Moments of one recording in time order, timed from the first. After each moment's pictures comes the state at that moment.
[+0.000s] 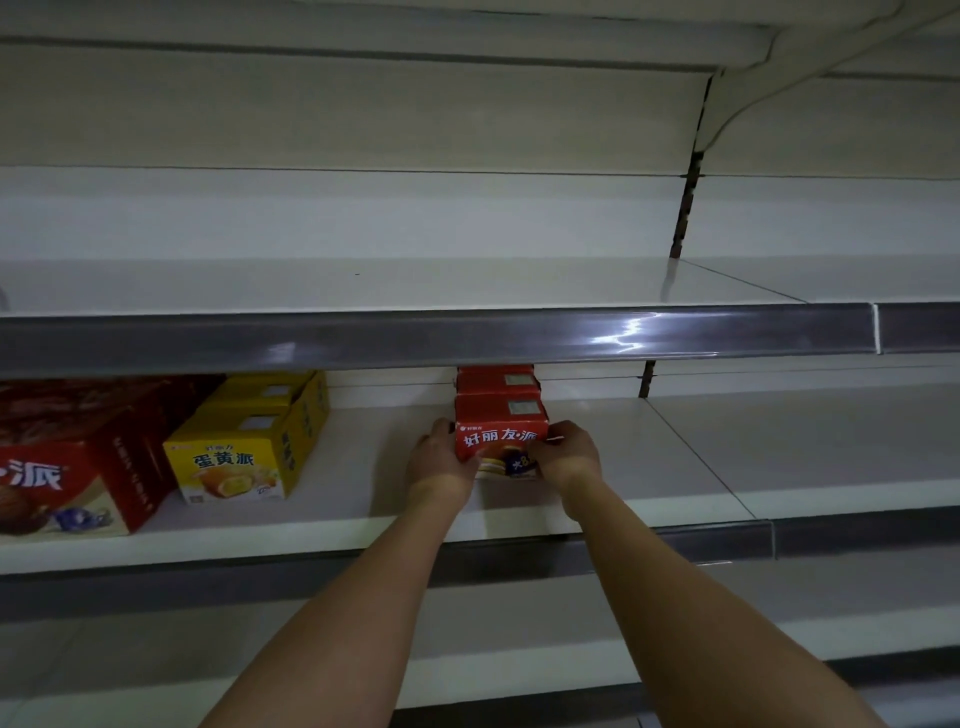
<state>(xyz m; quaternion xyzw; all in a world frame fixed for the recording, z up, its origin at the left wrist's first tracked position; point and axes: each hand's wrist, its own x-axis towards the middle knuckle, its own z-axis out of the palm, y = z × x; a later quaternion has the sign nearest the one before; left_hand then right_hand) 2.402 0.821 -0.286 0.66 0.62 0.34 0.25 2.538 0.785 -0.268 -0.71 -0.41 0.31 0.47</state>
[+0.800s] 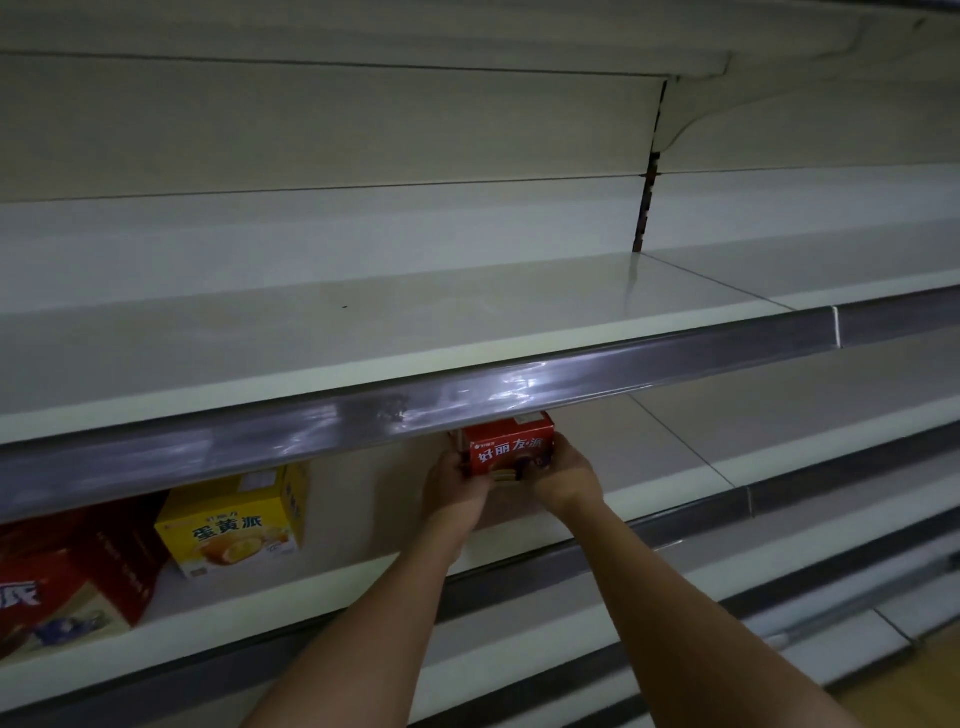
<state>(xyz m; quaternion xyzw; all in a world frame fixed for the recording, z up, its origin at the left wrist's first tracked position) 2.385 0.822 -0.280 0.60 0.55 0.33 0.48 2.498 0.764 -0.250 -0.79 -0.42 0.23 0.37</state>
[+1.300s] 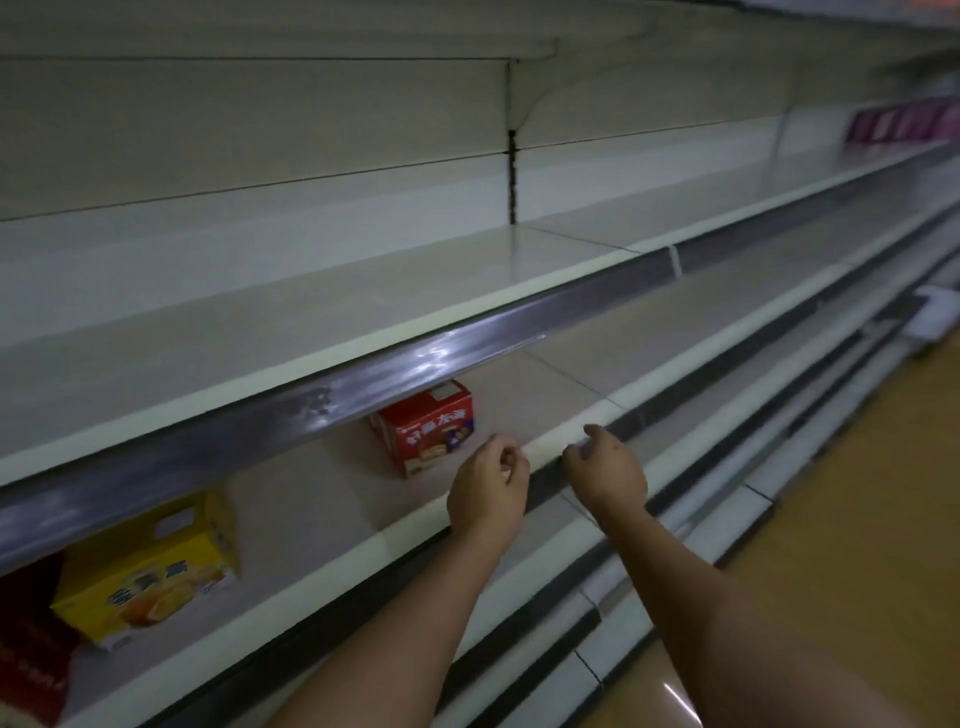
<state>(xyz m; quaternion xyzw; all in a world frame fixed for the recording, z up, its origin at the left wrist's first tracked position) 2.417 0.727 -0.259 0.81 0.39 0.28 0.34 2.523 0.655 -0.258 -0.90 -0.26 0.06 0.34</state>
